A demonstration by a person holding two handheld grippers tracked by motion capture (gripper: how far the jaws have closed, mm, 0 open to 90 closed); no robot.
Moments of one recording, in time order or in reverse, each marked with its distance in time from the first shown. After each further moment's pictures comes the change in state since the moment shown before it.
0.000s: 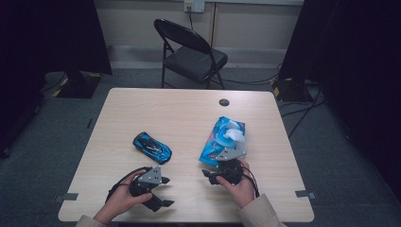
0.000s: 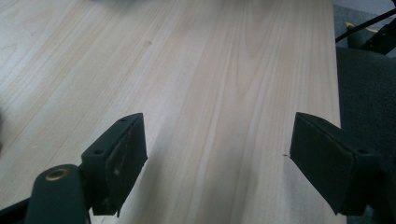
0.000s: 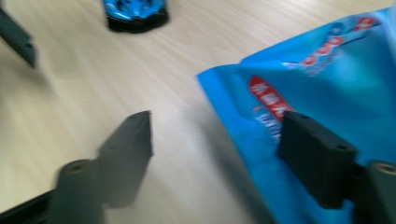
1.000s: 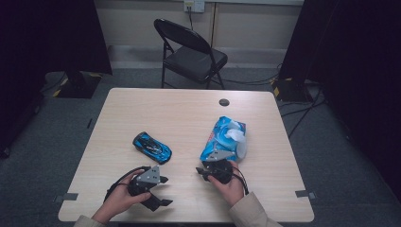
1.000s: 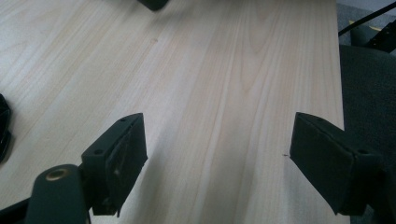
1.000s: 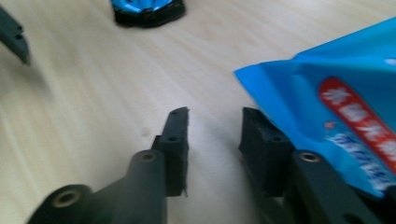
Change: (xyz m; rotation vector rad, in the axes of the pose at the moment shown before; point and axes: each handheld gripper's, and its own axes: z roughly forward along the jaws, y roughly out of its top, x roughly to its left) left arm 0.002 -0.002 -0.004 0.005 0.008 0.004; right arm 0.011 -0.002 0.030 0.002 0.059 0.009
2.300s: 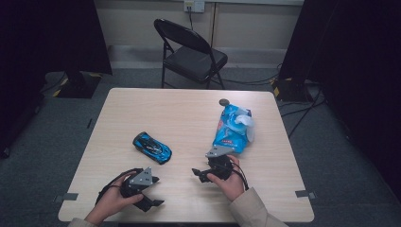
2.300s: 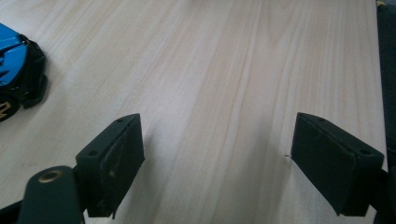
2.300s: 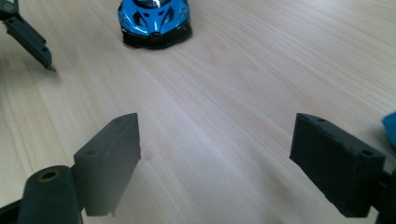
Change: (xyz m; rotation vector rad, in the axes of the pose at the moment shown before) left arm 0.007 -0.024 -0.010 0.038 0.064 0.014; right arm -0.002 0.015 0.001 -0.021 0.041 -0.029
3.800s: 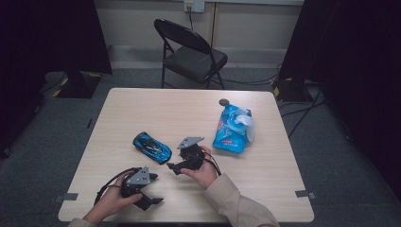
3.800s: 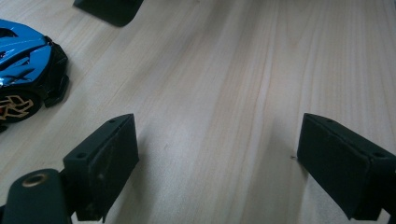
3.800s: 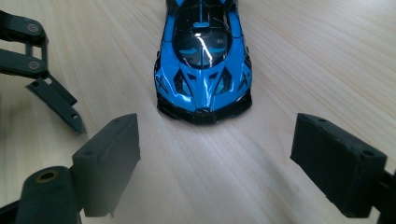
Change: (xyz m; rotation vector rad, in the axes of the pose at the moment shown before) left arm 0.007 -0.011 0.005 -0.069 0.027 0.005; right arm 0.025 0.051 0.068 0.019 0.096 -0.058
